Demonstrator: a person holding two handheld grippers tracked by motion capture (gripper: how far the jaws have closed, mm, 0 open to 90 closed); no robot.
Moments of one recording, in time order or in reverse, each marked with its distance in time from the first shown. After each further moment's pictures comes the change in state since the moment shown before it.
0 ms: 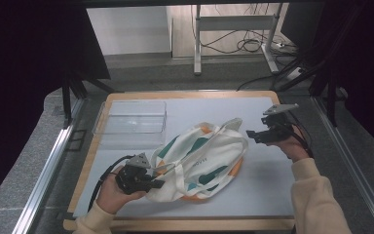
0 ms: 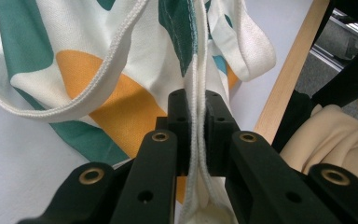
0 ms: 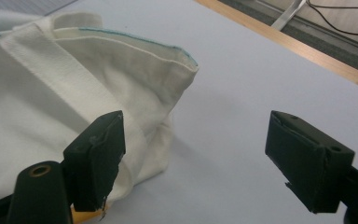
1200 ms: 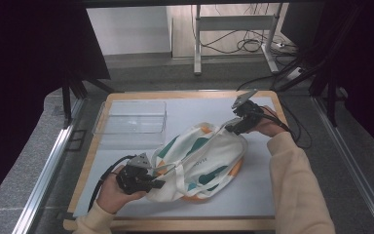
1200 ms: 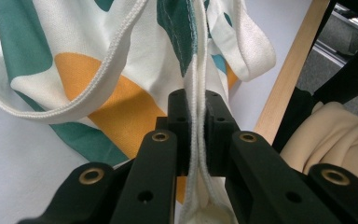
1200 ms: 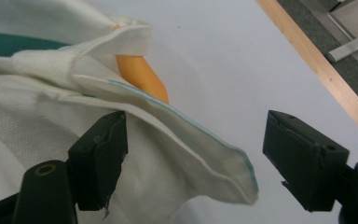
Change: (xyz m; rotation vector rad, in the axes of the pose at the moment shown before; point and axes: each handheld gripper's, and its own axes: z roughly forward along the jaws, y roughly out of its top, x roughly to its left) left arm -0.002 0.002 0.000 0.017 0.009 0.018; right arm 0.014 0.059 0.069 0.125 0.177 -0.348
